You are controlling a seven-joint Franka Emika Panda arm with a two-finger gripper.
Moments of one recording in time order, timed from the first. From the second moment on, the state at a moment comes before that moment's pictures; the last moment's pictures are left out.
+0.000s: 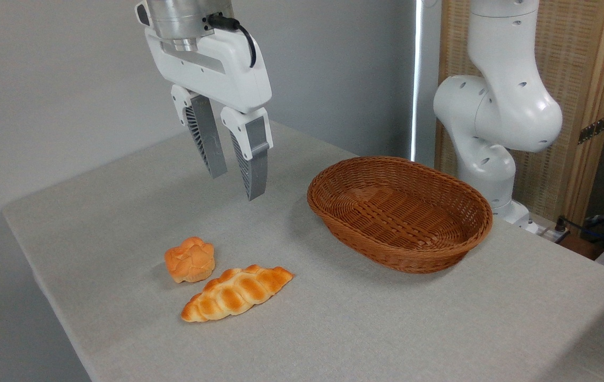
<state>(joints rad) -0.04 0.02 -0.02 -1.54 -0.01 1.54 0.69</state>
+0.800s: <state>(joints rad) -0.04 0.02 -0.01 -1.54 -0.01 1.54 0.74</state>
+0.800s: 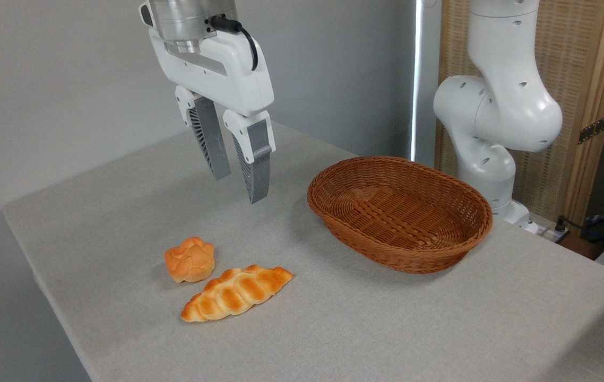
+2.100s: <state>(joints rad) -0.20 0.04 -0.08 -1.99 -0.09 2.19 0.77</state>
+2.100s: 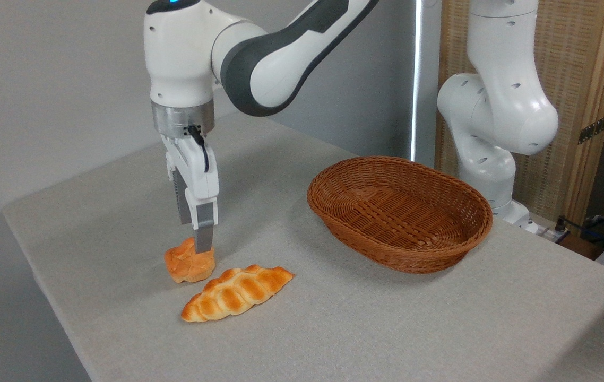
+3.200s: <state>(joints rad) -0.20 0.13 -0.10 -1.99 0.02 2.29 0.82</state>
